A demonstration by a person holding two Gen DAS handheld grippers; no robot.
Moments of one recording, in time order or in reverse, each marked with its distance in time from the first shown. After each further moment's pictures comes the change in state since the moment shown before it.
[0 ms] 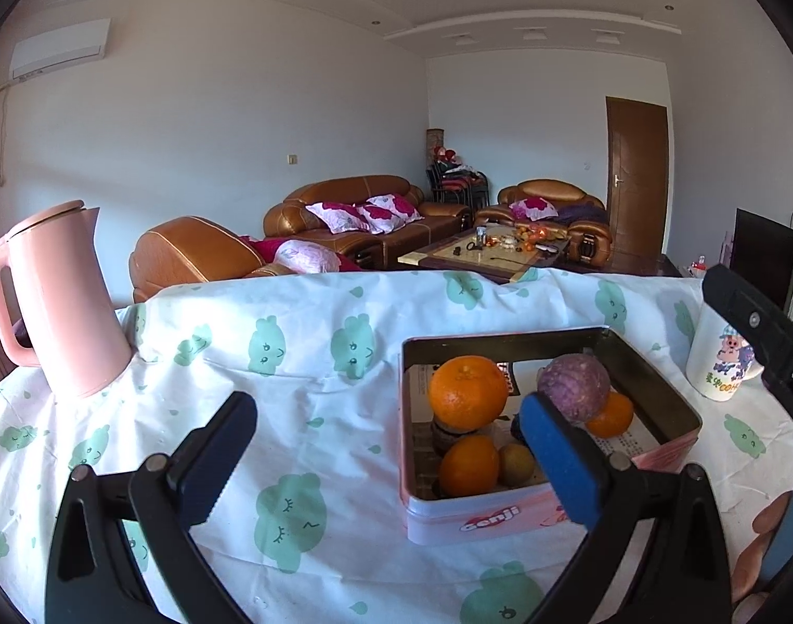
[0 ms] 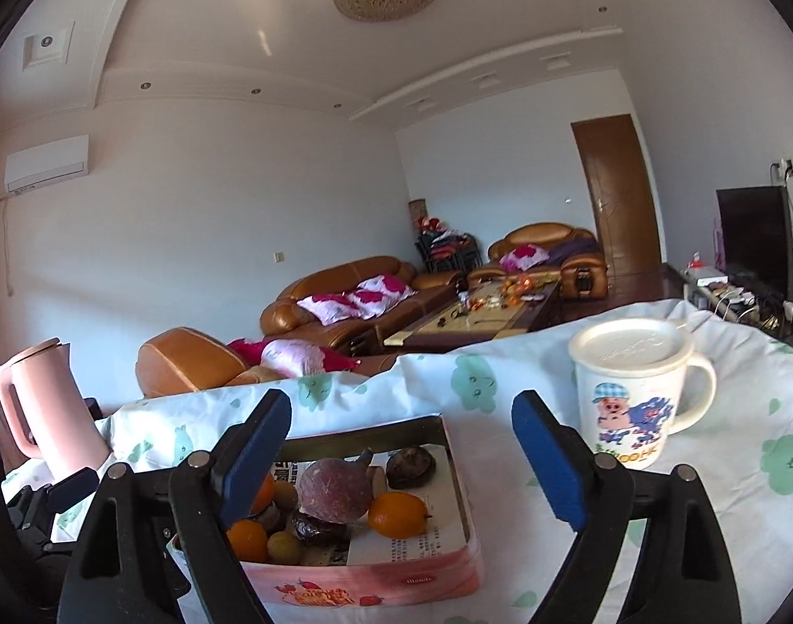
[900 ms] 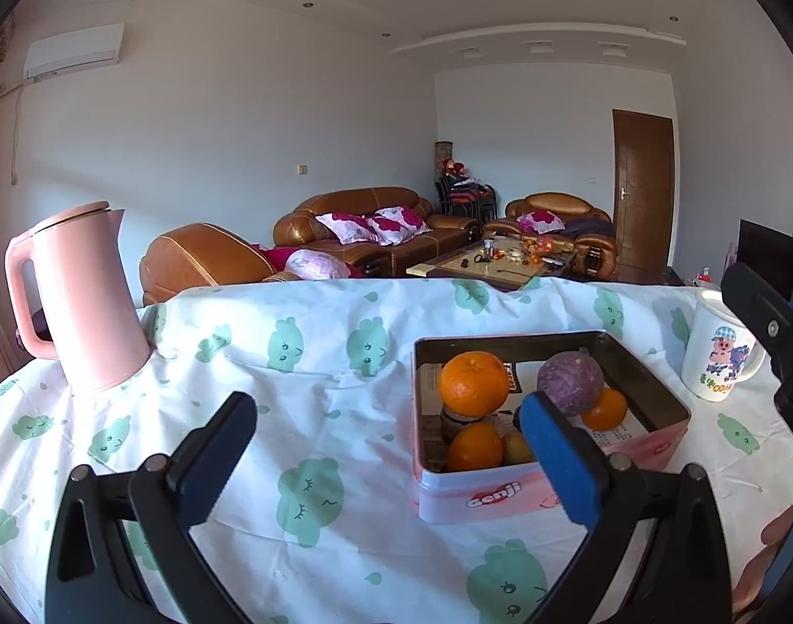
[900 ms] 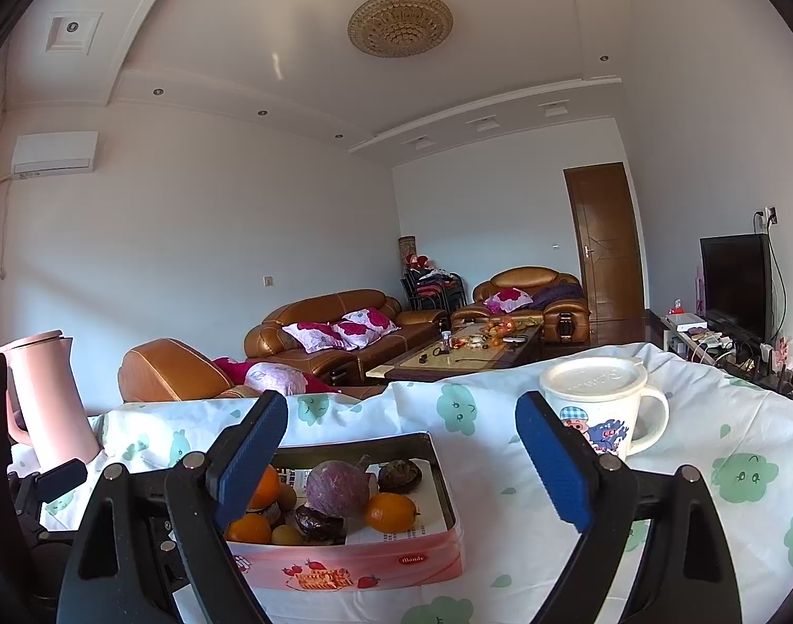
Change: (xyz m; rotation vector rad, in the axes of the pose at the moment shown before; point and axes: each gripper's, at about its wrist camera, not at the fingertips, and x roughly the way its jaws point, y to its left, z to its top) left arm -0.021 0.006 -0.006 -0.023 -0.028 0.024; right arm -0.041 0.011 -0.002 -0.071 -0.089 -0.038
